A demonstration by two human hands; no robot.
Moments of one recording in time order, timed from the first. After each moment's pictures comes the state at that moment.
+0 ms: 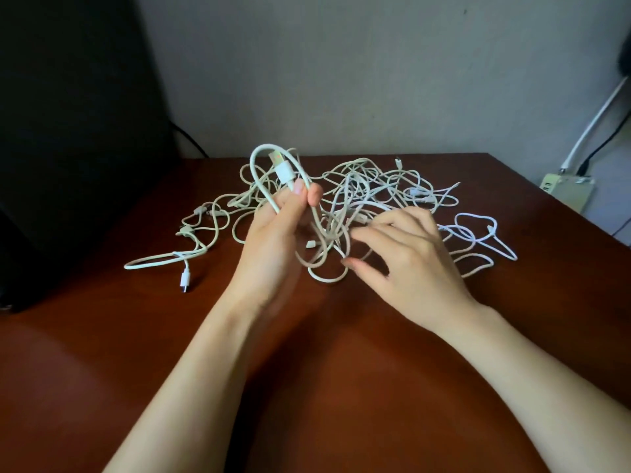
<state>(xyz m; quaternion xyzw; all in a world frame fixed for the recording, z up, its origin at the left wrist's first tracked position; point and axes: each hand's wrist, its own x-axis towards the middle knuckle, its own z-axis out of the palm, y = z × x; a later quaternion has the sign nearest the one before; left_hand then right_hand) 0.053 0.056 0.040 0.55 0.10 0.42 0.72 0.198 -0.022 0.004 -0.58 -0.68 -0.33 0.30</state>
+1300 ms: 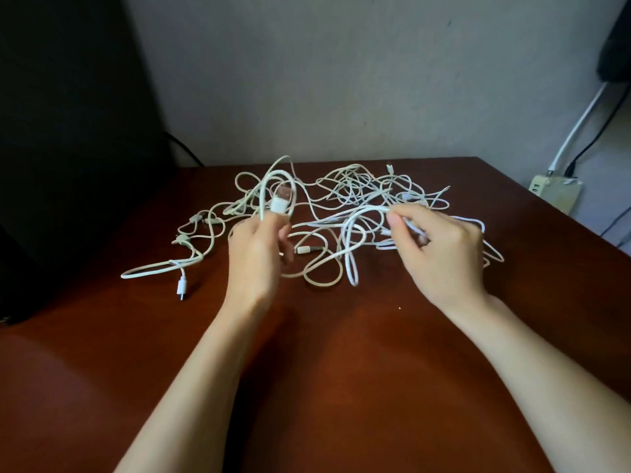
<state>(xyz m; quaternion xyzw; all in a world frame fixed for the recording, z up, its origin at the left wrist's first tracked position) 0.049 0.071 0.025 0.62 0.32 0.47 0.54 0.222 -0.029 0.008 -0.61 -0.53 -0.36 0.46</state>
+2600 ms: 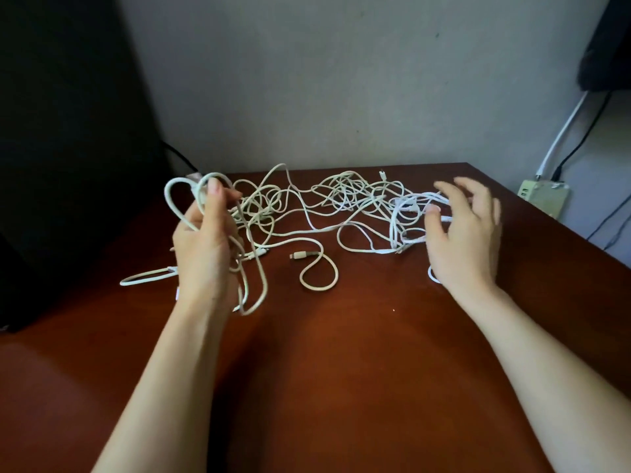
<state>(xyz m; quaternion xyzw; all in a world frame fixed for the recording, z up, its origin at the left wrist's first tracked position) 0.028 0.088 0.038 0.46 0.25 0.60 0.60 0.257 -0.034 0.009 -0.78 -0.38 -0.28 0.42</state>
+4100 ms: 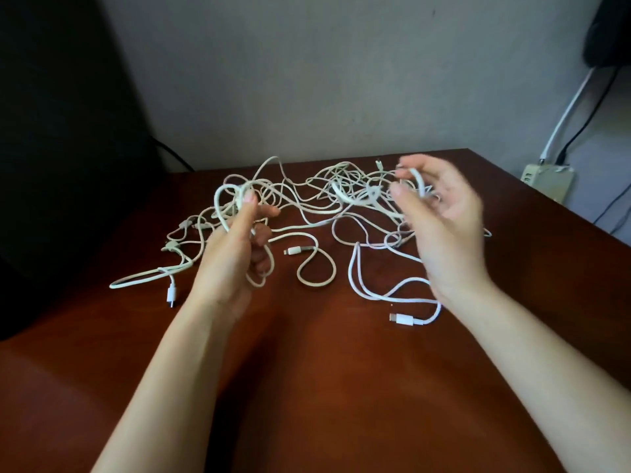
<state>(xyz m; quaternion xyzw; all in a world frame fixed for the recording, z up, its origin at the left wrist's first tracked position) 0.041 0.078 0.034 0.53 0.33 0.40 0.67 0.202 -0.037 0.041 -0.52 -0.40 0.06 0.75</state>
